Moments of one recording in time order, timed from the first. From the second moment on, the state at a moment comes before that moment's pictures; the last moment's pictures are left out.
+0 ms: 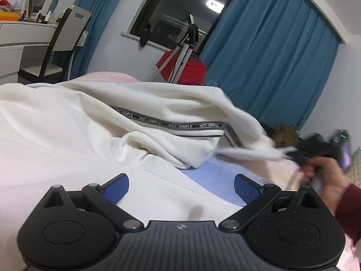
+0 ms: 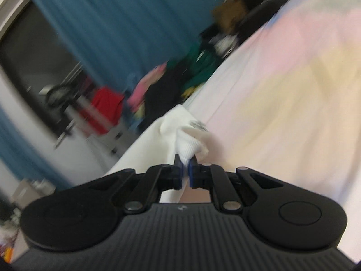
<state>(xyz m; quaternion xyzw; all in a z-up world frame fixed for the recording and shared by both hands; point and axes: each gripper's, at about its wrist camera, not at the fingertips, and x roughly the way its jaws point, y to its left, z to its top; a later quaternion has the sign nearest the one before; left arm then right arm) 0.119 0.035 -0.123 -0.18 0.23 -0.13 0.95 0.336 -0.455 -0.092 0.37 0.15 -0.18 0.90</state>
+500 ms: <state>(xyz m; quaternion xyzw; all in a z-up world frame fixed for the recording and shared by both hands) 0.112 0.021 -0.120 -0.15 0.23 -0.14 0.95 0.310 -0.569 0.011 0.29 0.13 -0.22 0.92</state>
